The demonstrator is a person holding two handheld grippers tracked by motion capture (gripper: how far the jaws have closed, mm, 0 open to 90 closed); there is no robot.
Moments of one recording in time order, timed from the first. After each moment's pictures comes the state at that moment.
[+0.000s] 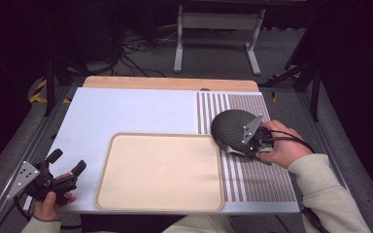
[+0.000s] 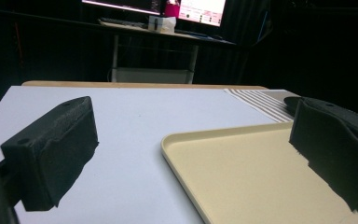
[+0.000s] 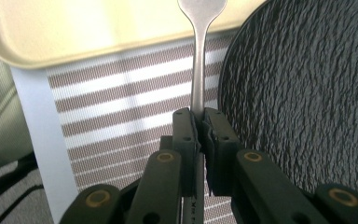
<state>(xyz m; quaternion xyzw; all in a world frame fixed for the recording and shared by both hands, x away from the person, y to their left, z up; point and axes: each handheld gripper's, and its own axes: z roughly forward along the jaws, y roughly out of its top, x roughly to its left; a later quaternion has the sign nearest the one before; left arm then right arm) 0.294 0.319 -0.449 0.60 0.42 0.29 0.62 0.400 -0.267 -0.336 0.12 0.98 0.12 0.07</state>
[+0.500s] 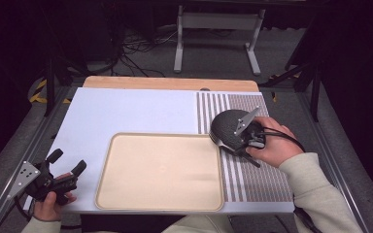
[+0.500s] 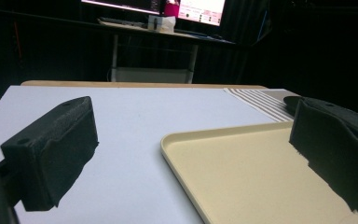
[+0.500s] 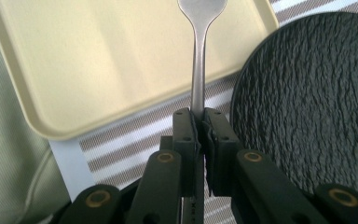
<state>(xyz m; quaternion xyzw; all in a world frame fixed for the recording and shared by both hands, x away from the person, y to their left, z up) 0.295 0.319 -0.449 0.60 0.42 0.29 0.62 0.400 -0.243 -0.325 0.20 0.96 0.17 0.05</state>
